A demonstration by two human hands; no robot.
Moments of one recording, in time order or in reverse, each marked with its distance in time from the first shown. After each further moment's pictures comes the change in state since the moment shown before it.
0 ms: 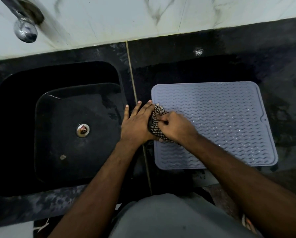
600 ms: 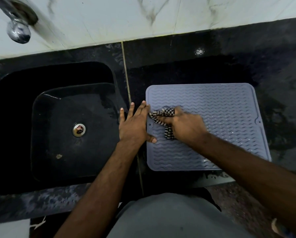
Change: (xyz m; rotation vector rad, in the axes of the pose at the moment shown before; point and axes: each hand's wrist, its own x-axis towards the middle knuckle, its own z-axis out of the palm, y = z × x) left_hand 0.003 0.034 -0.012 0.044 -0.132 -0.197; right_hand -0.010 0.040 -0.037 -0.653 0.038 -0.291
